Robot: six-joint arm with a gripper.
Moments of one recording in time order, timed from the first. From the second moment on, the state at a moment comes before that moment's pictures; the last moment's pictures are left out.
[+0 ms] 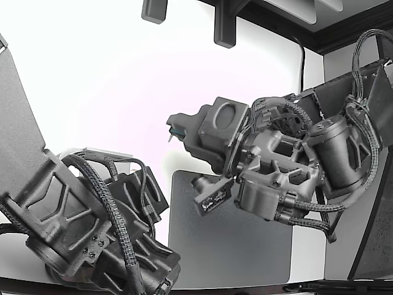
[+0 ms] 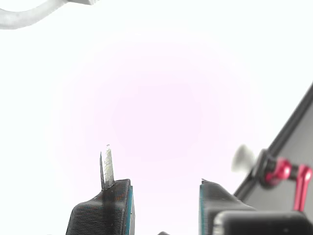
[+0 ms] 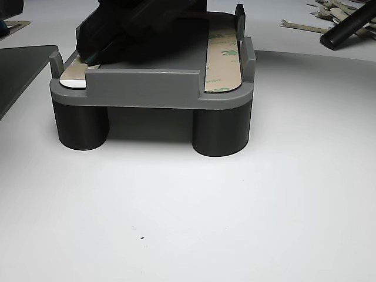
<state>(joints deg) 35.3 128.8 131.5 68.3 40.3 -33.6</state>
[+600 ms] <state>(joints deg) 10.5 164.4 139.0 66.9 8.4 -5.4</state>
